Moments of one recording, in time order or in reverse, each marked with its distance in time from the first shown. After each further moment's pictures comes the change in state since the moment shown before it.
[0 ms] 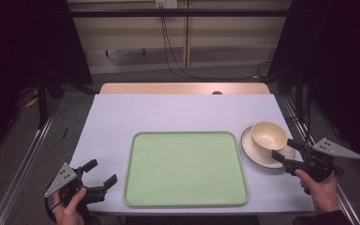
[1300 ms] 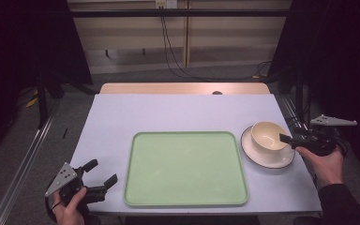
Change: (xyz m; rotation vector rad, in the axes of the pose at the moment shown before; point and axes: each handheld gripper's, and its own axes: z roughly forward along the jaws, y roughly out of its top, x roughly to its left) left arm 0.000 0.000 0.002 0.001 -0.003 -0.007; right arm -0.067 0.028 0.035 0.270 -0.093 0.016
